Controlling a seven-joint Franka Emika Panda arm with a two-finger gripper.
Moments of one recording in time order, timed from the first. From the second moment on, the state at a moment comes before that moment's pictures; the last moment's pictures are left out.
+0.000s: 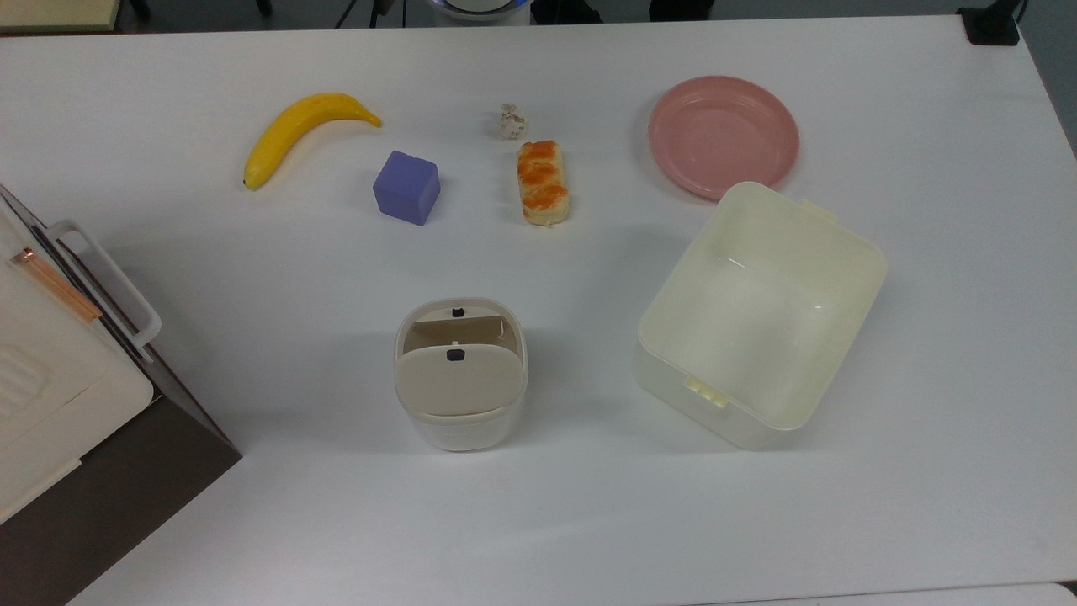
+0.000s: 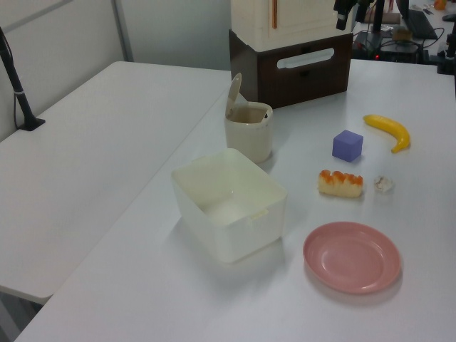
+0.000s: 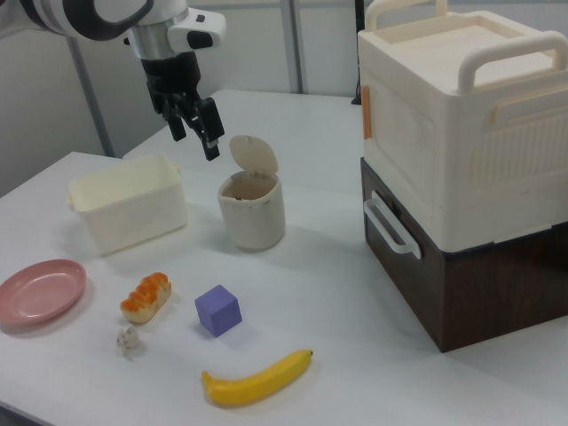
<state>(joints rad) 0.02 -0.06 -0.17 -1.60 0.03 1.66 0.17</state>
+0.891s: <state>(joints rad) 0.02 -0.06 -0.17 -1.60 0.04 1.66 0.17</state>
